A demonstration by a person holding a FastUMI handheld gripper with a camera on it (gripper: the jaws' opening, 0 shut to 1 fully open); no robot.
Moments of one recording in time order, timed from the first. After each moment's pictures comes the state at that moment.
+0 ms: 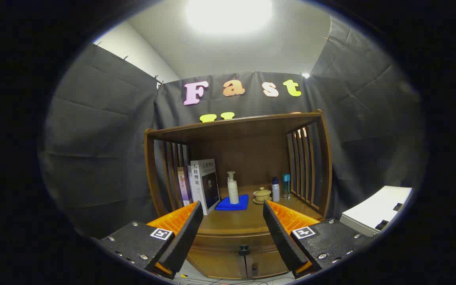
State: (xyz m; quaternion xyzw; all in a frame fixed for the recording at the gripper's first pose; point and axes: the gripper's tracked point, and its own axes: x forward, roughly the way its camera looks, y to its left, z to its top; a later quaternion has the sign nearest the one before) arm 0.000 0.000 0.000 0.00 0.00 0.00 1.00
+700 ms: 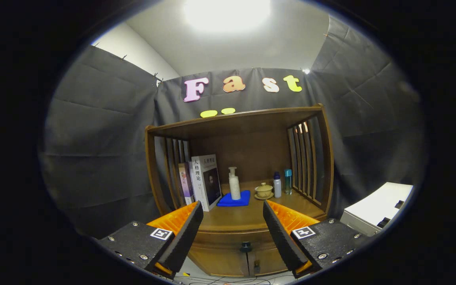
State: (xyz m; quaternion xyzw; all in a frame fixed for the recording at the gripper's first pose) arm -0.002 0.003 -0.005 0.00 0.01 0.01 1.00
